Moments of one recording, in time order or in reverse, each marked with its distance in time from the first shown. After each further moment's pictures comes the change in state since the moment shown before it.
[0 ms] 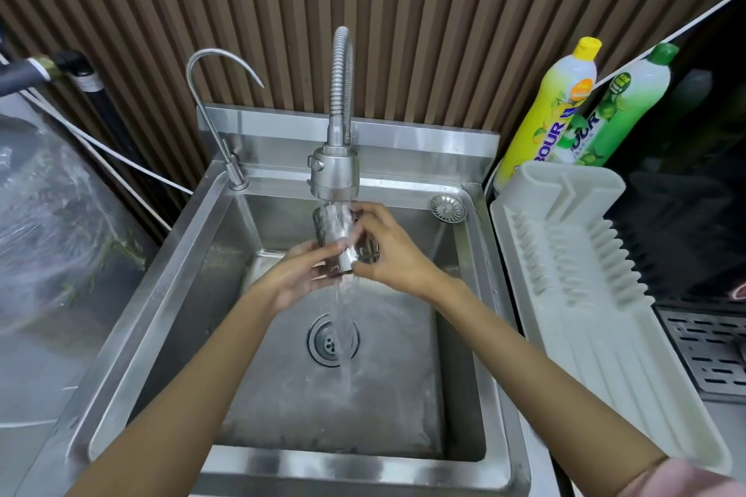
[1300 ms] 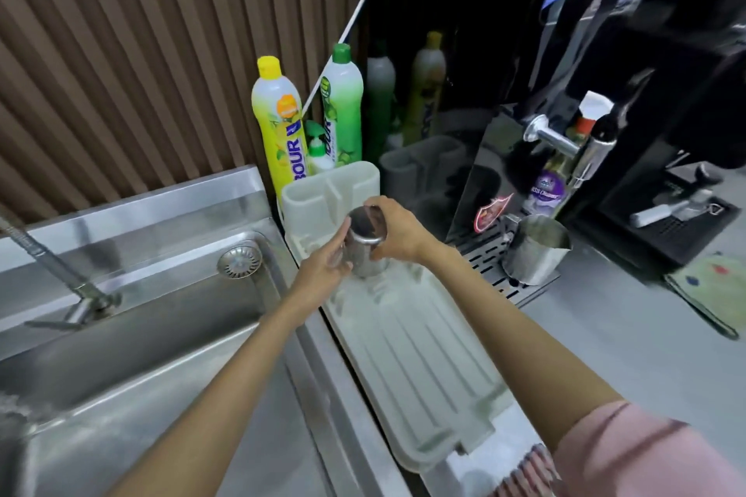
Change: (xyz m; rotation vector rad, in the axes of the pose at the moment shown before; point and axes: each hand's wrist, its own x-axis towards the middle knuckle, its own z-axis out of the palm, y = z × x) left_hand 0.084 -0.008 0.306 0.722 -0.418 0.346; right_hand -0.142 0.156 -0.219 -0.164 0.421 0.630
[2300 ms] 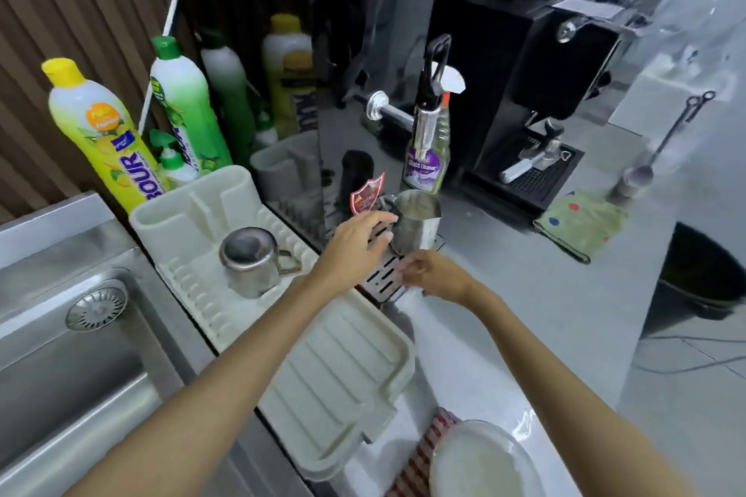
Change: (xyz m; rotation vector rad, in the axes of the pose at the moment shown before) left_hand 0.032 0.074 0.164 0.416 -0.220 0.513; right_hand -0.145 0.147 -0.062 0.317 0.080 0.456
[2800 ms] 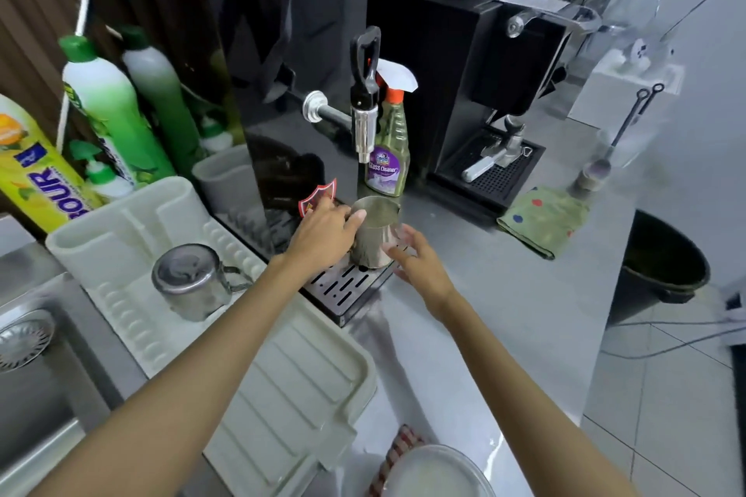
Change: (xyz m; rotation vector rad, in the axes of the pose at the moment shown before) left_hand 0.054 0.009 0.022 0.272 -0.112 -0.227; right_hand 0.002 0.020 -0.015 0.553 0.351 0.063
